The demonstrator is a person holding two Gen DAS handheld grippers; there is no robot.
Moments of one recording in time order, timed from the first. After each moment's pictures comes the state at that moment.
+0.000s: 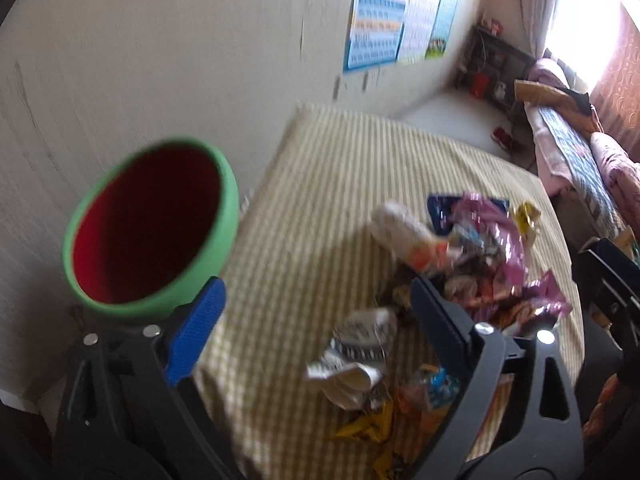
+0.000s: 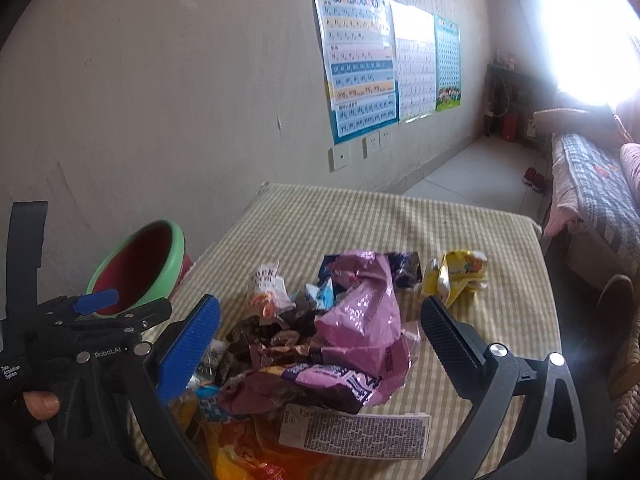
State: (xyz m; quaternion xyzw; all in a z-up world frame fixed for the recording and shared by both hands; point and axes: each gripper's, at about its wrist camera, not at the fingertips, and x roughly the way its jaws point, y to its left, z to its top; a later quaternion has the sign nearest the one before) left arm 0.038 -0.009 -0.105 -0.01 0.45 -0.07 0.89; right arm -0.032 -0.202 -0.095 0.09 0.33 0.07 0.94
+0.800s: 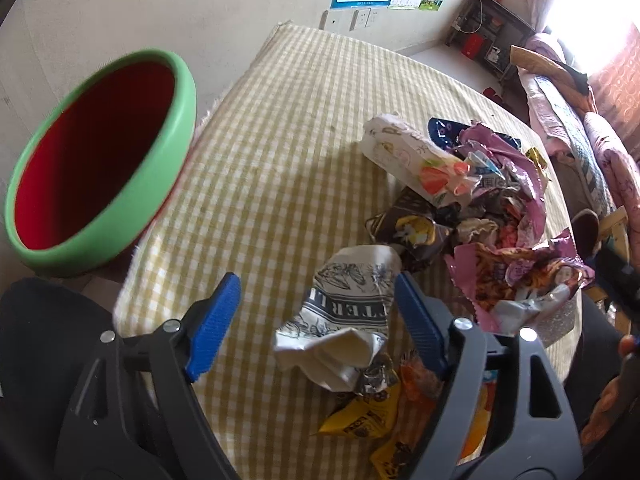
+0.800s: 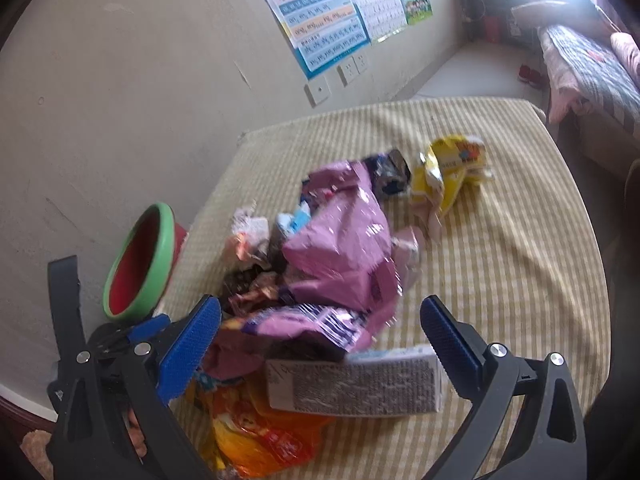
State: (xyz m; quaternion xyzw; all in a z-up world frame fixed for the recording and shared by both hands) left arm 0.046 -0.016 -0.162 -0.04 0.53 -0.11 0.84; right arm -0.033 -0.239 -0.147 0.21 0.43 0.06 0.88
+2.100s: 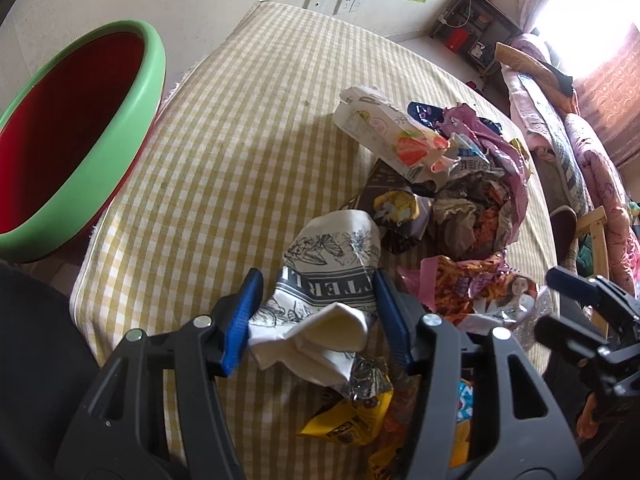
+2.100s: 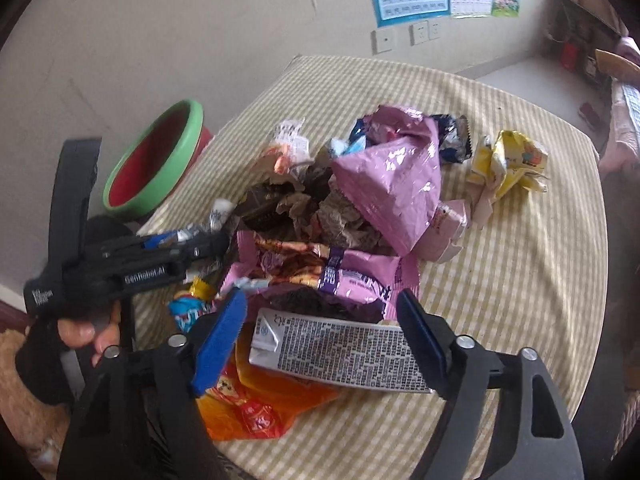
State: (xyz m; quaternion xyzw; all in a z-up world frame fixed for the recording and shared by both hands) left arm 0.049 -0.018 -0.171 -0.06 0.55 -0.15 0.82; right arm -0.033 -0.197 -0.156 0.06 0.51 0.17 0.84
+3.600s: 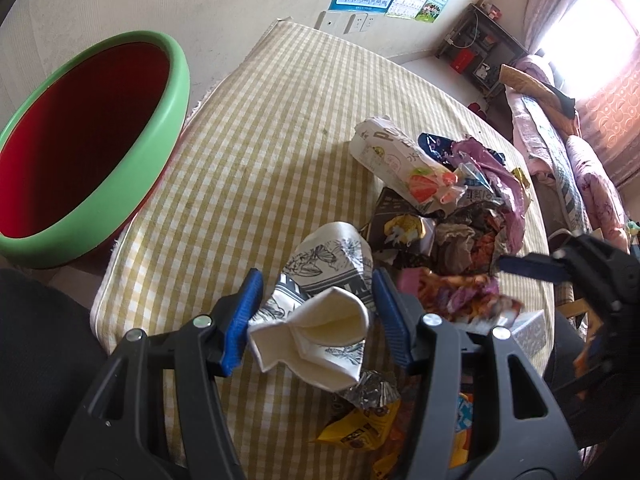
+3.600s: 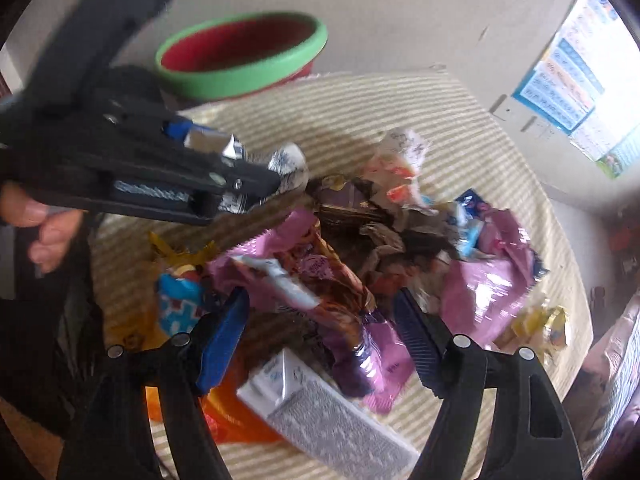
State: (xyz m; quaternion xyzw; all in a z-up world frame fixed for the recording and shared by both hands) left arm 0.054 0.001 -0.161 -0.09 0.52 -0.13 0.84; right arm 0.001 -0.107 -0.174 -0.24 0.48 0.29 0.79
